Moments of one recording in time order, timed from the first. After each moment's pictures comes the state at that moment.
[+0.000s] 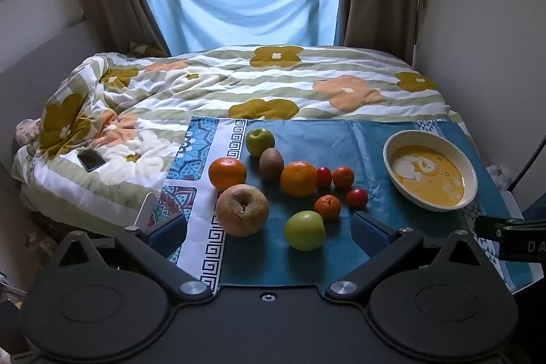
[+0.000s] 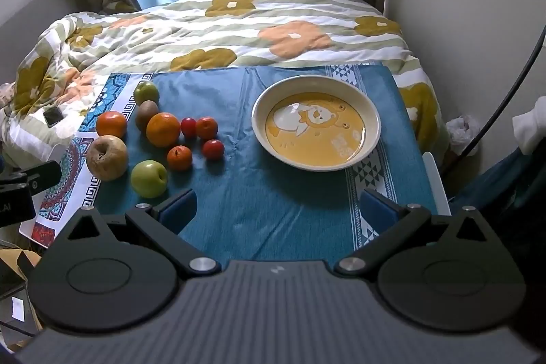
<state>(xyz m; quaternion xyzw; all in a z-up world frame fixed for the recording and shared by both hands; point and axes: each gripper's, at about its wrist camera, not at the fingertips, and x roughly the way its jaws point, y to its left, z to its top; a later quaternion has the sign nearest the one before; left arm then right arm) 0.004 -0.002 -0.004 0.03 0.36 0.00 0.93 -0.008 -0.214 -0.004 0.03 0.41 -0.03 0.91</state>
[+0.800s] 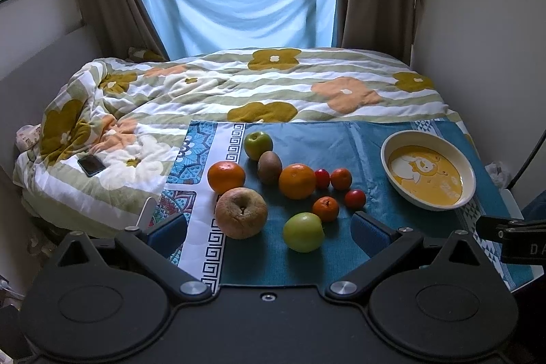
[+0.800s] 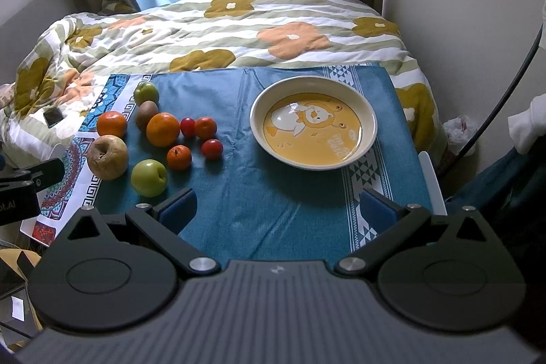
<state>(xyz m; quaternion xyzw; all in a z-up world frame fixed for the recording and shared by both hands) 0.003 -0.008 0.000 0.04 0.36 0.00 0.93 -0.010 -0.215 0.000 0.02 0.41 -0.03 0.91</state>
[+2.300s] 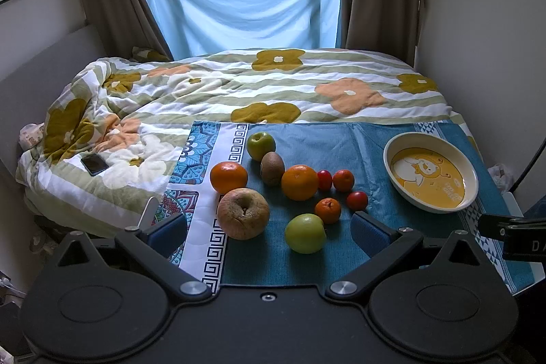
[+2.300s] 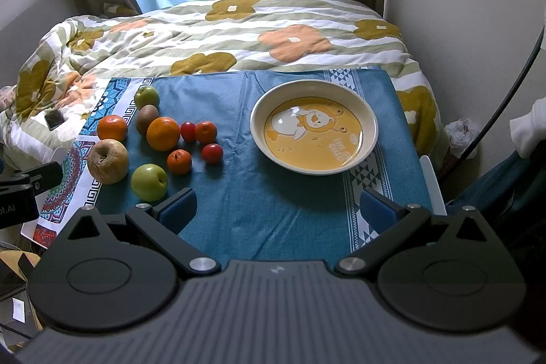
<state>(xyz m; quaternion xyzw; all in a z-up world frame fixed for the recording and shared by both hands) 0.002 -0.006 0.002 0.04 0.36 0.00 0.93 -0.012 -0.215 0.003 0.03 0.41 -0.03 0.91</state>
